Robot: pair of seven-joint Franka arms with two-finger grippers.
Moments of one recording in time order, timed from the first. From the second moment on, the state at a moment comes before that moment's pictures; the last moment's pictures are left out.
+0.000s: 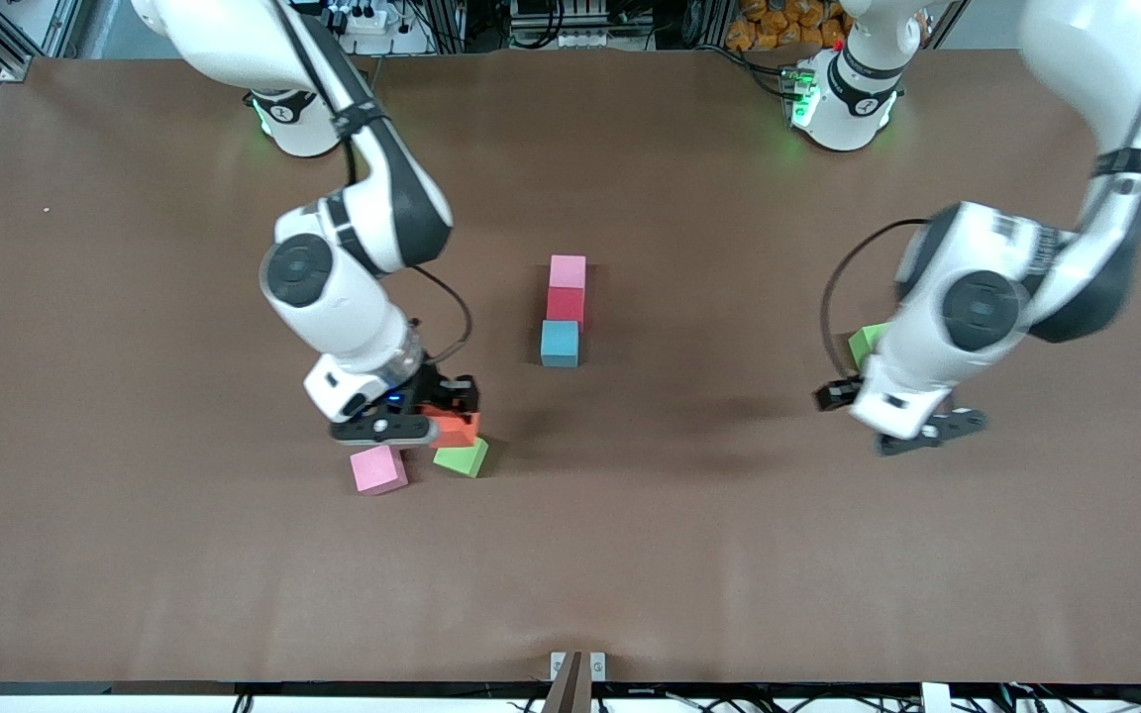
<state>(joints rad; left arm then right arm) 0.38 0.44 -0.65 -1.74 0.37 1.97 -0.65 0.67 0.53 -0.21 -1.57 0.26 2.30 0.39</state>
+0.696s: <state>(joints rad) 0.67 0.43 -0.84 -2.11 0.38 2.22 -0.58 0.79 0.73 -0.24 -1.39 0.26 2.29 0.48</state>
